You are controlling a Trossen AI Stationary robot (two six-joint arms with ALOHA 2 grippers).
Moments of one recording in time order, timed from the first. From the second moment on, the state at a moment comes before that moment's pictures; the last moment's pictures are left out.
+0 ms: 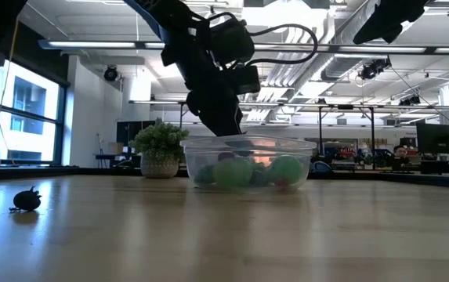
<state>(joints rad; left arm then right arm) 0.27 1.97 1.36 -0.44 0.15 0.28 0.03 0.76 0.90 -0.80 0.23 0.18</state>
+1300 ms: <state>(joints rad) -0.10 1.51 1.36 -1.40 0.21 -0.04 0.03 0.76 0.90 -0.80 0.23 0.18</state>
